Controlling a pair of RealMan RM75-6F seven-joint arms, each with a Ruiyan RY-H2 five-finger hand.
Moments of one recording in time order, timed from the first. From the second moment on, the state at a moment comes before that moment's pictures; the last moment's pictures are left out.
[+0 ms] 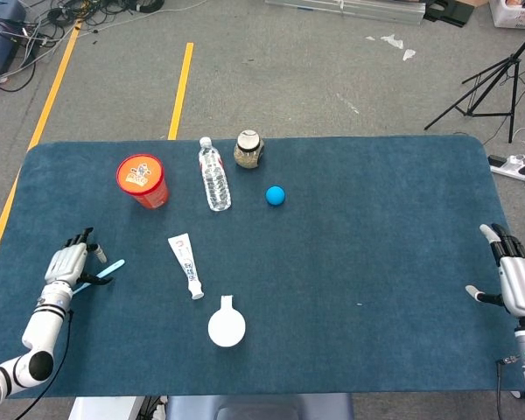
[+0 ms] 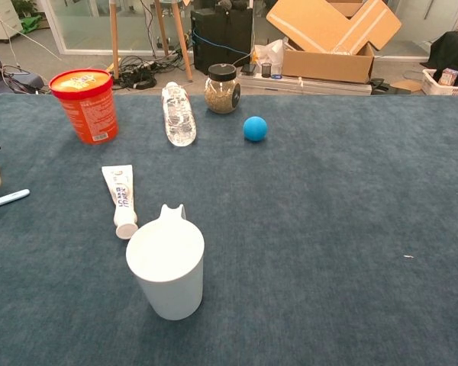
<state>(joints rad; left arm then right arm) -0.53 -1.41 -0.20 -1.21 0.87 0.77 0.09 0.16 -1.09 0.14 -1.56 -1.26 1.31 -0.09</state>
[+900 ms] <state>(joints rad) -0.55 -1.46 -0.18 -1.15 0.80 0.76 0.14 0.16 -1.09 0.14 -1.56 -1.26 1.31 -0.08</state>
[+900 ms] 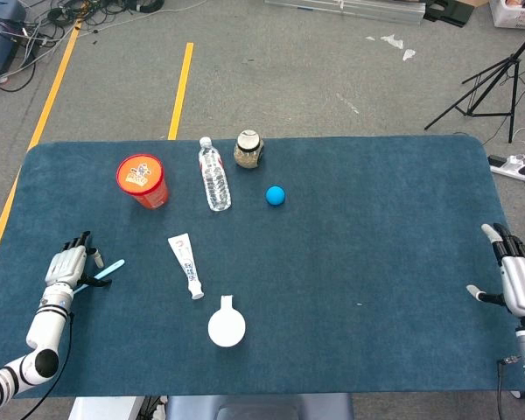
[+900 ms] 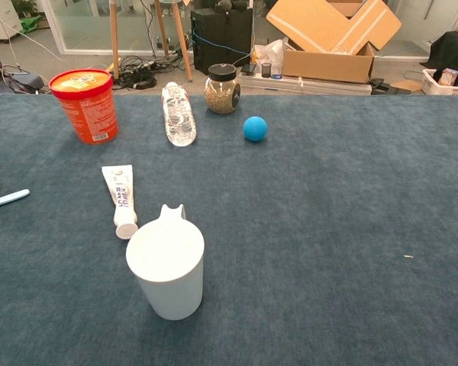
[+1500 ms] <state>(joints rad) -0.55 -1.46 -0.17 -1.14 0.78 0.74 0.16 0.16 -1.08 0.14 -1.56 -1.26 1.31 -0.07</state>
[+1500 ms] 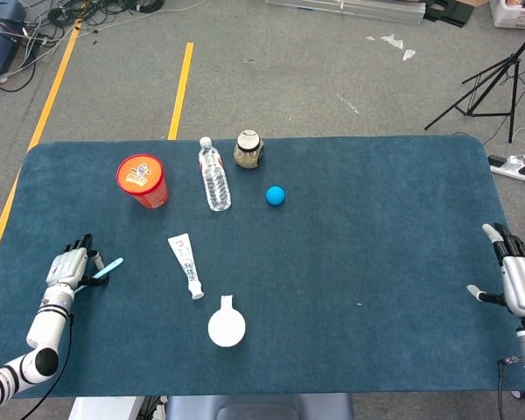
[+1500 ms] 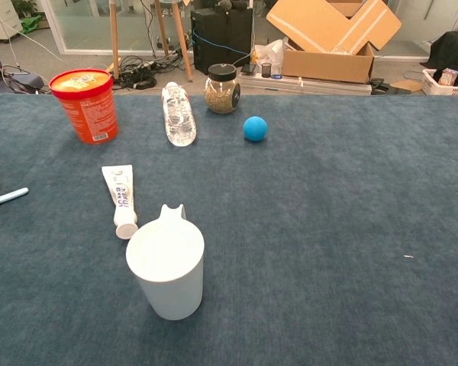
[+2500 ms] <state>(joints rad) -0.55 -1.48 -0.16 -1.12 0.77 0.77 0.20 0.16 -1.08 0.14 -1.57 -1.26 1.32 -0.07</state>
